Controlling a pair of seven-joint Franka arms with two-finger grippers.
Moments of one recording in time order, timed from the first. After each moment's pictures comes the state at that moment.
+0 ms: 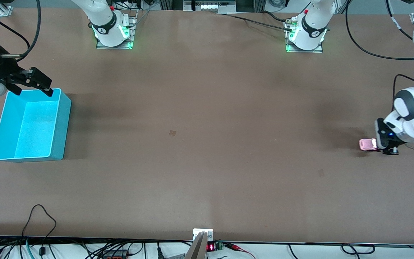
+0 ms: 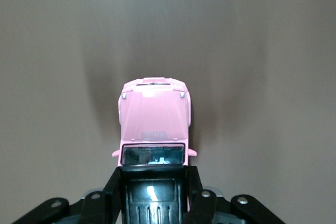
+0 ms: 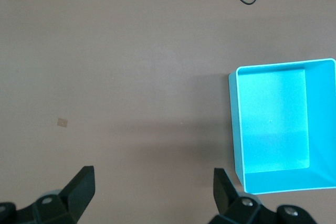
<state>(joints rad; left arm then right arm) 0.49 0.62 -0.06 -1.86 0.16 2.53 1.93 0.08 -0.02 0.00 -1.64 -0.01 1.71 0.12</state>
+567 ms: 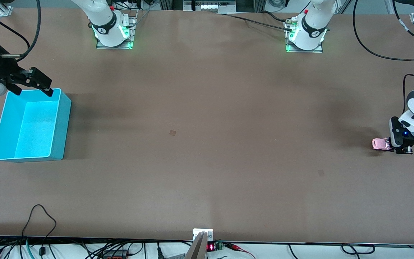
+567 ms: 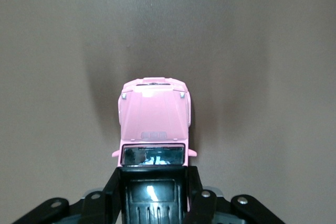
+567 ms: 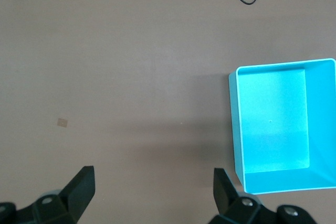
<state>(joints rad) 0.56 0.65 -0.07 -1.80 0.16 2.52 2.01 0.08 -0.02 0.00 -1.64 -0.01 1.71 0.12</state>
